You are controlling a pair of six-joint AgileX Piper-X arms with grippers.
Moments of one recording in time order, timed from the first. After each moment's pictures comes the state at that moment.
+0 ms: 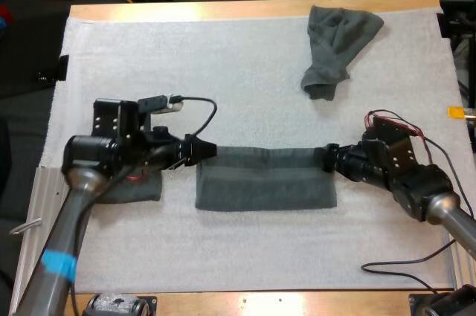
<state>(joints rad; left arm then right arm) -0.08 1.19 -0.91 0.88 0.73 -1.93 0.46 1.21 -0.65 0.40 -0.17 -1.24</state>
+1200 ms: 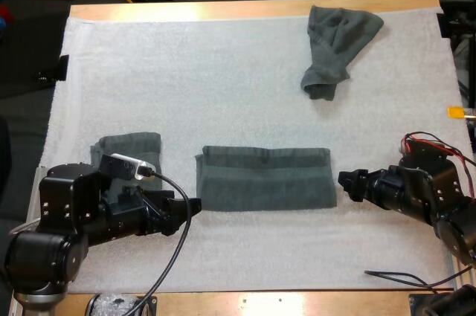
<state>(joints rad) -0.08 0.68 -0.91 1.24 0.73 -1.90 0.46 0.84 -0.65 0.76 -0.16 -1.29</state>
